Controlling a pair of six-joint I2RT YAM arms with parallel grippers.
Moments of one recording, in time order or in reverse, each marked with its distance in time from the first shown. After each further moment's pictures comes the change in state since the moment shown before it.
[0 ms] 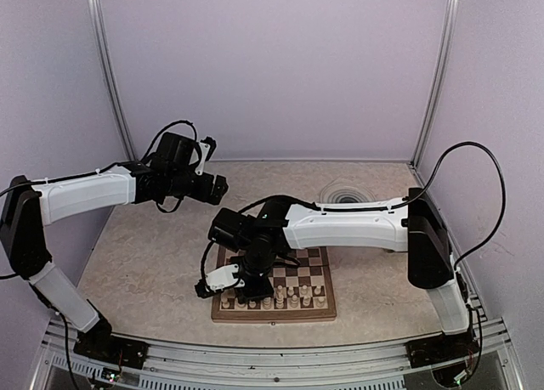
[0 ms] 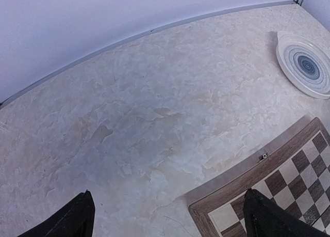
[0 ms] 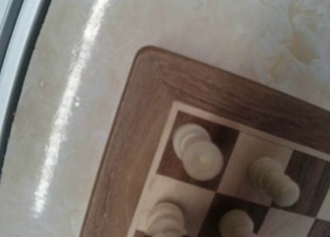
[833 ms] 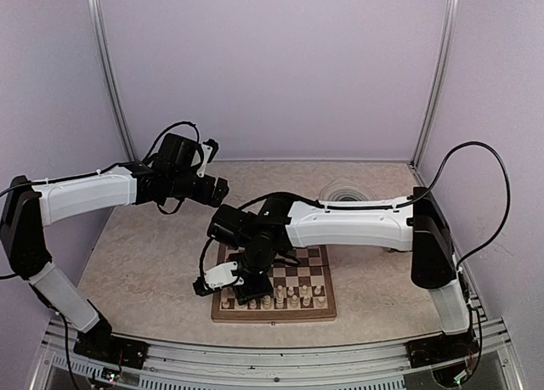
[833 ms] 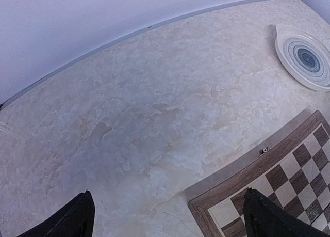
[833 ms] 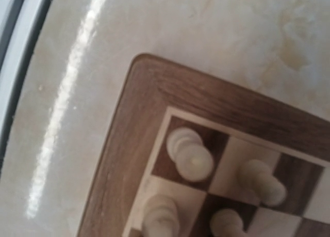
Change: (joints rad) left arm -0.018 0.000 0.001 -0.023 -0.013 0.014; right arm 0.005 -0.007 0.013 0.000 0.014 -0.005
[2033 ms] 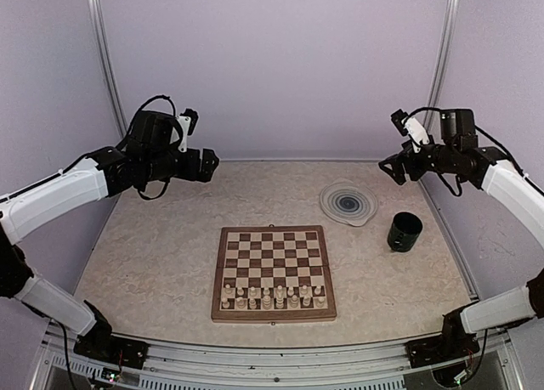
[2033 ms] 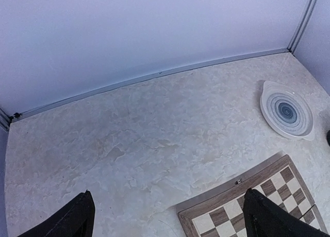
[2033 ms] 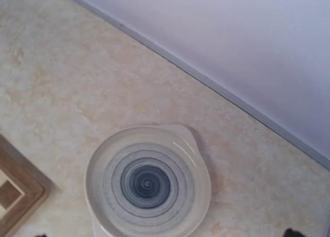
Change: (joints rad) left arm -0.015 -0.171 0.072 -0.084 -0.060 -0.106; right arm -1.033 -0.950 -0.706 0.504 -0.104 0.299
